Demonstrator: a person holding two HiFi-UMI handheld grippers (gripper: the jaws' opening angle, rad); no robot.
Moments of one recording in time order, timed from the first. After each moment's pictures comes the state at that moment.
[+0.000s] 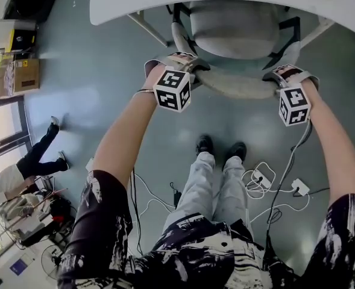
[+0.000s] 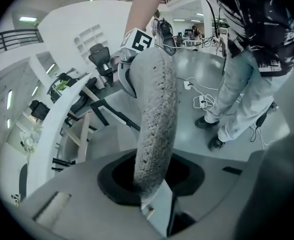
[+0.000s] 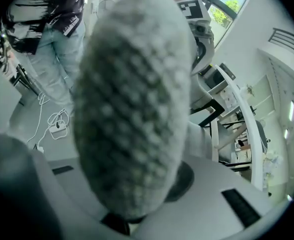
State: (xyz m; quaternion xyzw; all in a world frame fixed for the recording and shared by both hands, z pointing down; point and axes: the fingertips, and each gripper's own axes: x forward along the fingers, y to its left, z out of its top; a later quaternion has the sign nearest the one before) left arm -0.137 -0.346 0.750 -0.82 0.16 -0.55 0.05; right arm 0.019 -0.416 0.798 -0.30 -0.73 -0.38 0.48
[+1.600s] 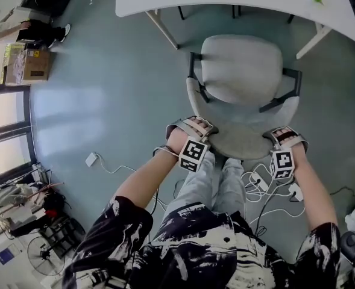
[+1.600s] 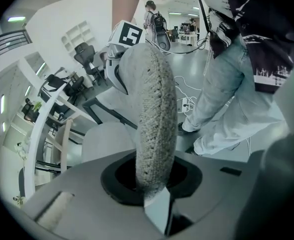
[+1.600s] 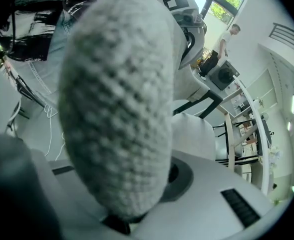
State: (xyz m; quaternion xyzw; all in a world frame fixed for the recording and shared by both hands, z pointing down) left arm 0.015 -0.128 0.752 -0.80 0.13 -0.58 0.04; right arm 0.165 -0.216 0.798 -0.29 -0.73 -0.36 0.51
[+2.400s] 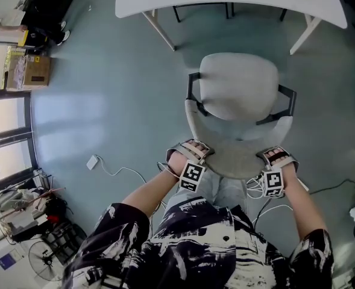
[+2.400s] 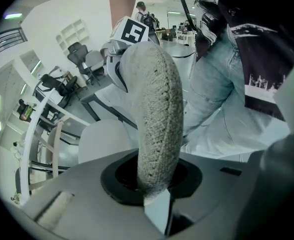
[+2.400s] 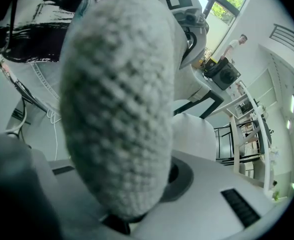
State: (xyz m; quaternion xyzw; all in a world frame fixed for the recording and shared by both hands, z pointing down) left arm 0.086 -0.016 0.755 -0.80 0.12 -0.58 0.02; right arm 0.240 -0.101 0.802 -0.28 -0.73 -0.36 0.51
